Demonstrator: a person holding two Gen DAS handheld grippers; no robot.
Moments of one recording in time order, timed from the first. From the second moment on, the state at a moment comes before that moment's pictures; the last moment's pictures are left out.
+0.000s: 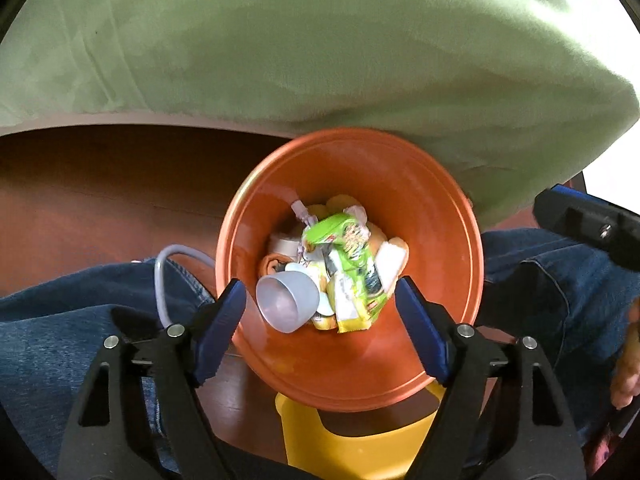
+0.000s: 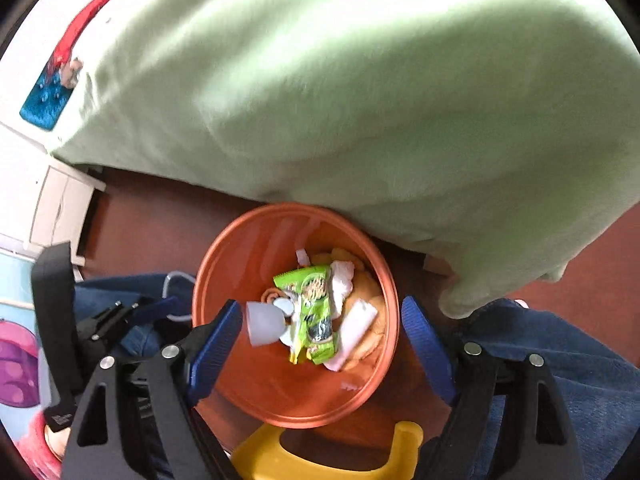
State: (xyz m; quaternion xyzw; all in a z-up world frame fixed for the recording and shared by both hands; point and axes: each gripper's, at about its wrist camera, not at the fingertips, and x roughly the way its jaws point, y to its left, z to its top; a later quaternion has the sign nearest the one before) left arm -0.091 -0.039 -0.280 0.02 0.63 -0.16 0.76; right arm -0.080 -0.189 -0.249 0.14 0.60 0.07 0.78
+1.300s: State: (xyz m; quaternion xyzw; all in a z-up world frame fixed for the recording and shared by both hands) left arm 0.296 0.013 -0.094 -0.19 0.46 -0.06 0.87; right arm -0.040 -0.199 -0.118 0.12 0.43 0.14 0.88
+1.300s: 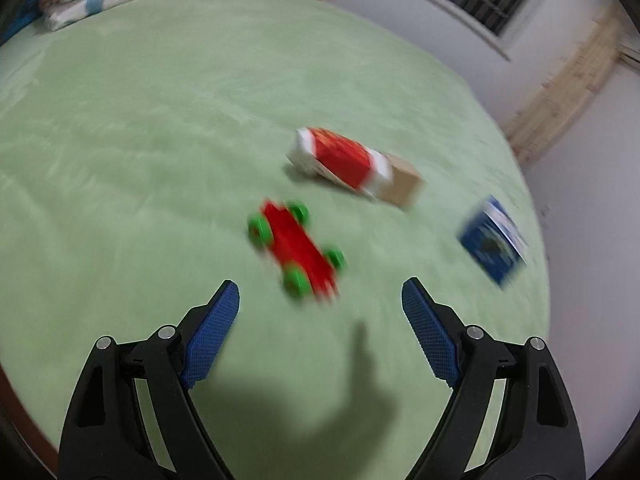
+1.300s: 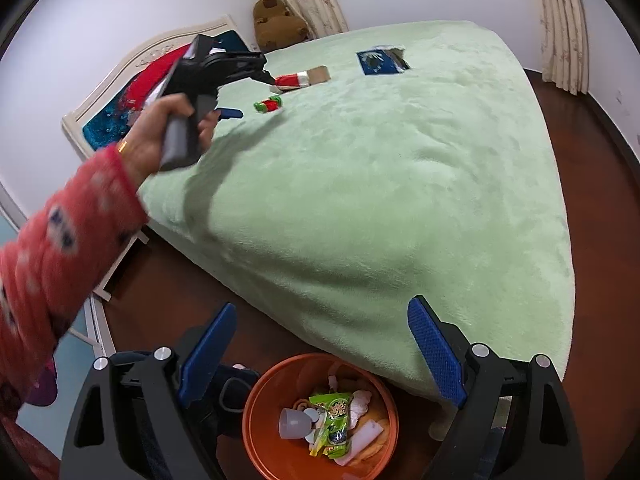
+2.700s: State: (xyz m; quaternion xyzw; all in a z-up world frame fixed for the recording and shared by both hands) left arm 0.123 -0.010 -0.062 -0.10 0.40 -0.23 0.88; right arm 0.314 -0.227 -0.085 0.02 0.42 0.08 0.90
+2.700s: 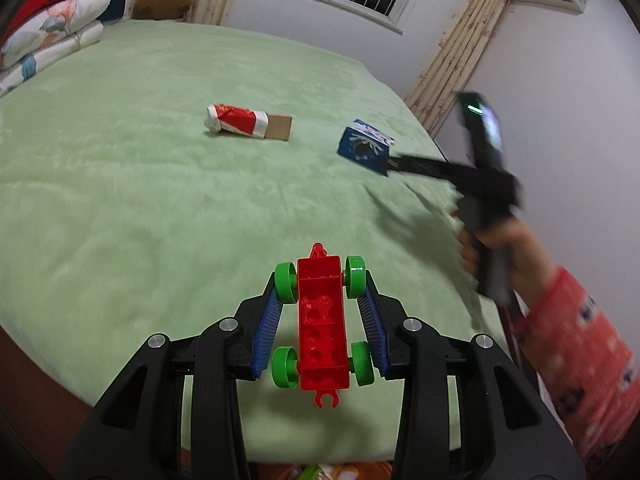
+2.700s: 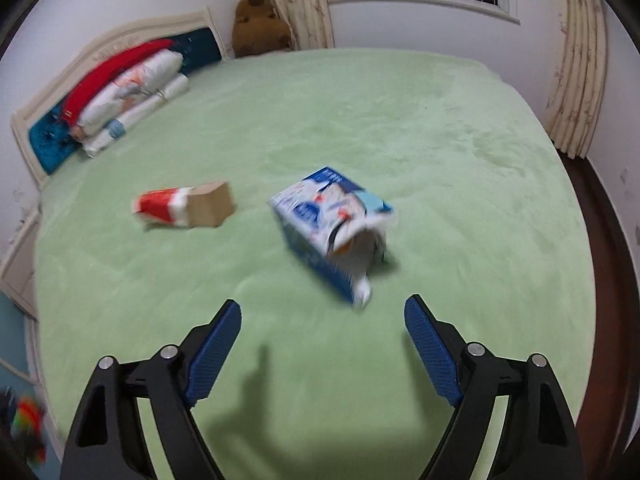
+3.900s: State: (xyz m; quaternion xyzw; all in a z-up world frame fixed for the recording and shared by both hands) left arm -0.010 -0.020 -0.044 -0.04 0.41 -0.24 0.88; right arm -0.004 -0.222 -0.019 0.06 0.39 0.22 0.89
